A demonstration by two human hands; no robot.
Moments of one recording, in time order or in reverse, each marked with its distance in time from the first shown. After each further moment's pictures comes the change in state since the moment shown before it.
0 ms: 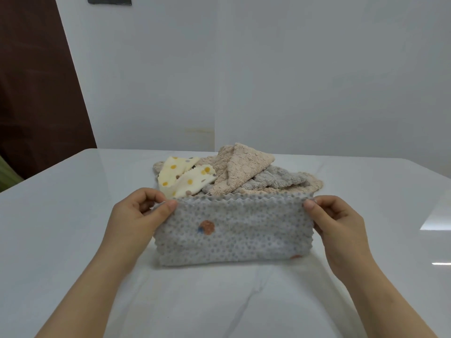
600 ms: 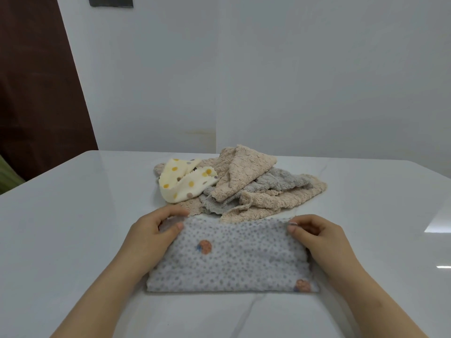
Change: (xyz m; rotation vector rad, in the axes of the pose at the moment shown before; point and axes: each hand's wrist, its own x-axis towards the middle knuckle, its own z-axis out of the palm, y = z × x) left_hand 0.001 -0.020 0.006 0.328 -0.218 -0.072; right_hand -0.001 0.020 0.004 -0.270 -0.145 0.140
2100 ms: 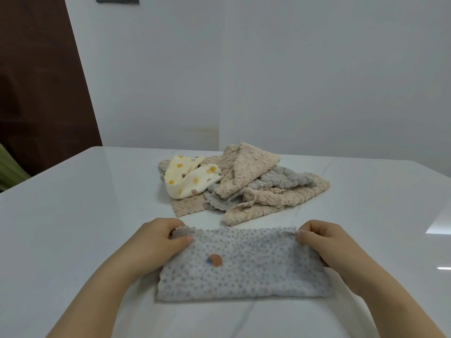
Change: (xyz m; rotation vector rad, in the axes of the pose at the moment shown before) left_hand -0.009 0.007 -0.011 0.312 -0.262 -0.128; right_hand -0.009 -0.014 -0.013 -0.298 -0.218 0.189
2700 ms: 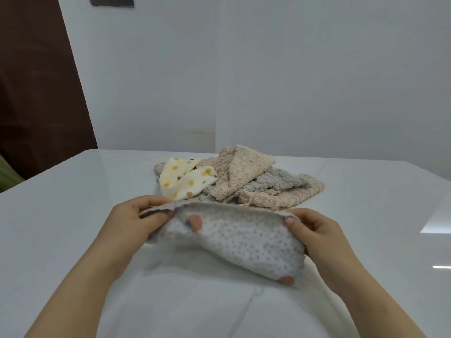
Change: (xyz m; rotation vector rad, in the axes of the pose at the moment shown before) left_hand -0.007 0.012 -0.017 -0.598 0.278 0.070; right_hand -0.004 -0.011 0.017 0.311 0.153 -0.199
